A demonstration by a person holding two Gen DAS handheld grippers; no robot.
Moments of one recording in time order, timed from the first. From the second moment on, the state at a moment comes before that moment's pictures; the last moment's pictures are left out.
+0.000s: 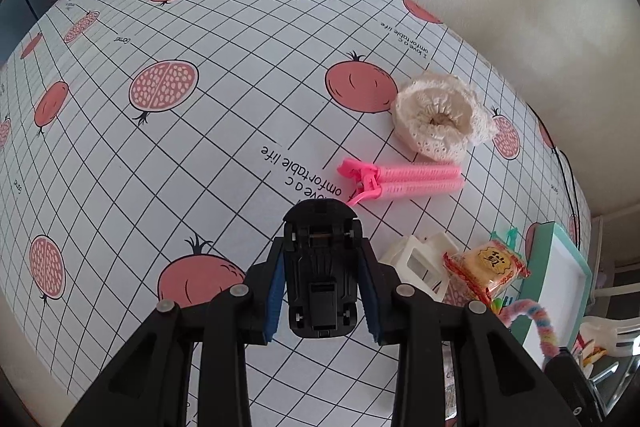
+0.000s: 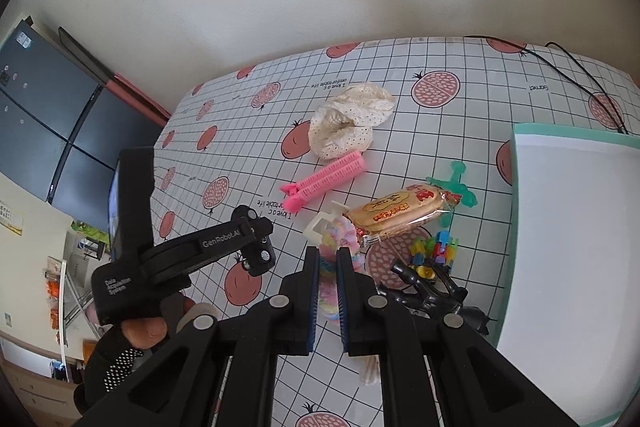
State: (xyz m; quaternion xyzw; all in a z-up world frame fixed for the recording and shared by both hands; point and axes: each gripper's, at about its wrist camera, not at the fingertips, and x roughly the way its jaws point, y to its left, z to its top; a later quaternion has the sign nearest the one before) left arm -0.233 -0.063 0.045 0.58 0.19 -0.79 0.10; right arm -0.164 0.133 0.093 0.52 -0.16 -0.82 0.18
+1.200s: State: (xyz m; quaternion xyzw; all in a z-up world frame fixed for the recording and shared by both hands) left arm -0.204 0.109 0.107 0.53 0.12 -0.84 -0.08; right arm -0.124 0.349 0.054 0.50 -0.27 -0.82 0.00
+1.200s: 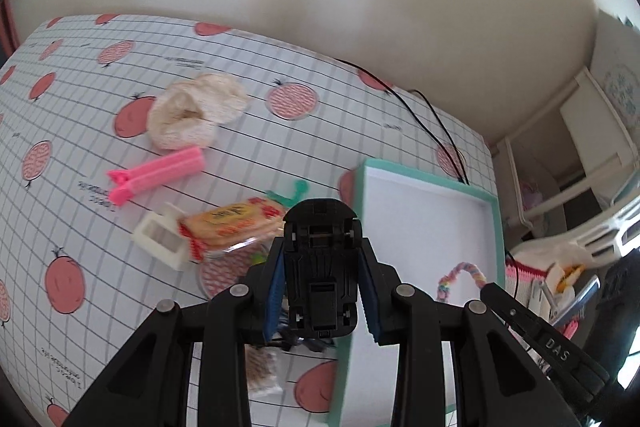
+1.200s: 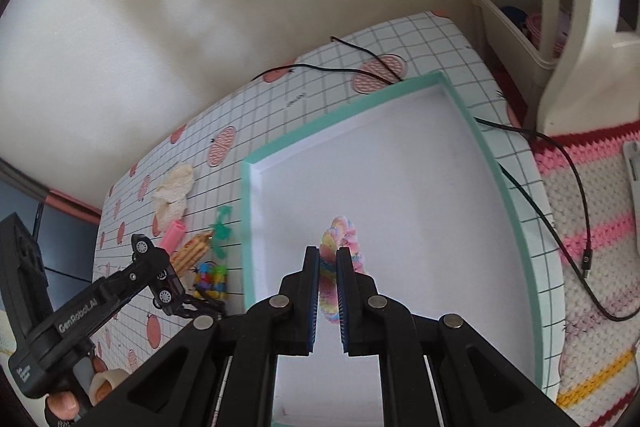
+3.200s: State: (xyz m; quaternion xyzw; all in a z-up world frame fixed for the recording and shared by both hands) left arm -0.181 0.195 0.076 0.54 0.02 -0.83 -0.12; right arm -0.123 0.366 0.048 0.54 -0.13 -0.83 -0.09
